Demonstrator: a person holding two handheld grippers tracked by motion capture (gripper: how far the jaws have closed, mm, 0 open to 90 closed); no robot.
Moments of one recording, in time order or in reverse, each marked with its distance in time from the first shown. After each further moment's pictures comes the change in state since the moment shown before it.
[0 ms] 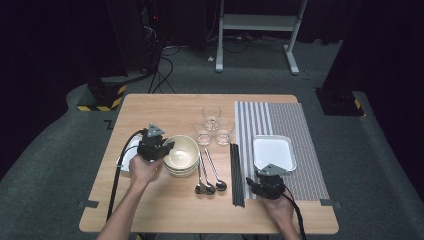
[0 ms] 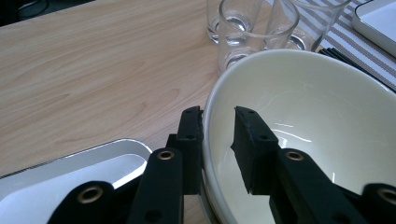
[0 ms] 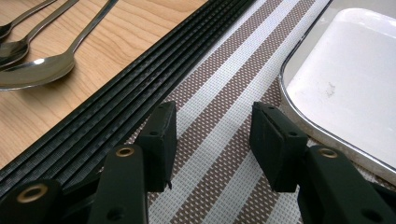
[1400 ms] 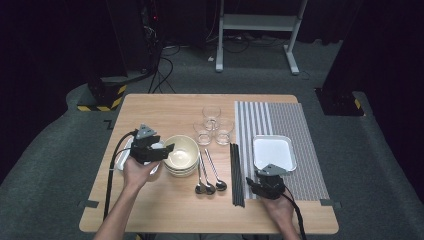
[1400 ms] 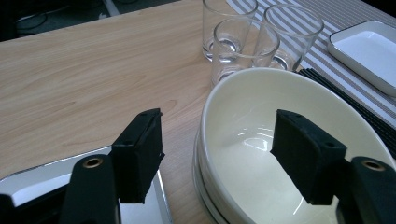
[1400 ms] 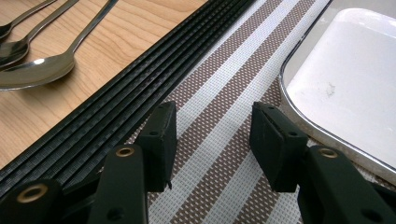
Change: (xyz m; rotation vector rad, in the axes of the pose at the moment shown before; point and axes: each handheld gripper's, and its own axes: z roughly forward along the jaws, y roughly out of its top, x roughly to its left) left arm 0.003 -0.002 -0.024 -0.075 -0.035 -0.035; right arm 0.000 0.000 0.000 0.000 0.000 0.000
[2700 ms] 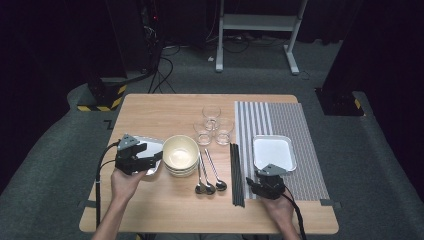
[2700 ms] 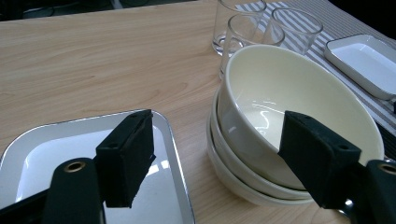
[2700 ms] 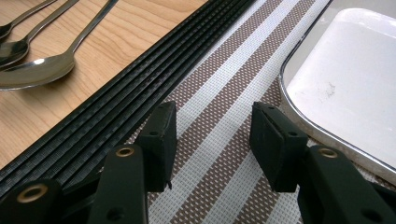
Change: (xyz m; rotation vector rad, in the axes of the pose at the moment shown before) left arm 0.015 -0.032 -0.034 -0.049 -0.007 -0.092; right arm 0.000 0.000 0.000 0.000 0.001 0.000
